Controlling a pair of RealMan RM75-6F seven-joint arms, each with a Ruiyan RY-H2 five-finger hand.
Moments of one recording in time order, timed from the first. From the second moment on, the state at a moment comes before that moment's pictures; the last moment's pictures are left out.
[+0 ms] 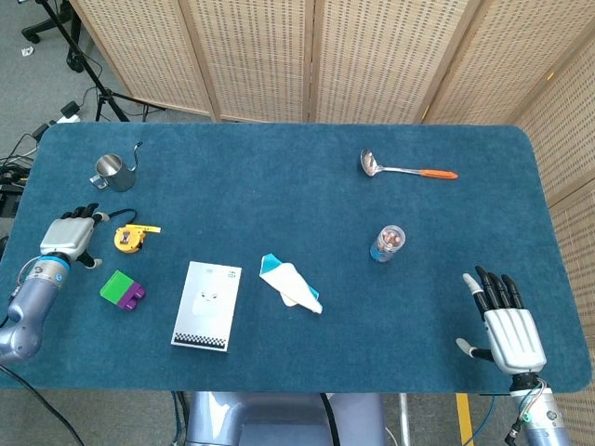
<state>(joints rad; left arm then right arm) -0.71 -1.26 -0.10 -1.18 0.77 0.59 0.30 0.12 -1.20 0.03 -1.71 -1.50 1.41 -0.25</state>
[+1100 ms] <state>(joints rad) -0.76 -1.44 -0.09 -1.00 0.82 0.56 0.25 0.12 -1.19 0.03 -1.72 -1.48 1.40 -0.24</state>
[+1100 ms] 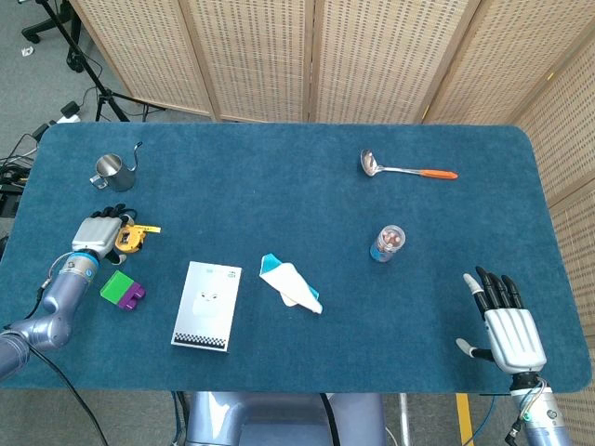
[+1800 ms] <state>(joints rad) -0.72 -1.57 -0.11 -0.90 0.93 0.77 0.25 0.12 -1.19 0.03 -1.72 -1.49 1.40 -0.24</state>
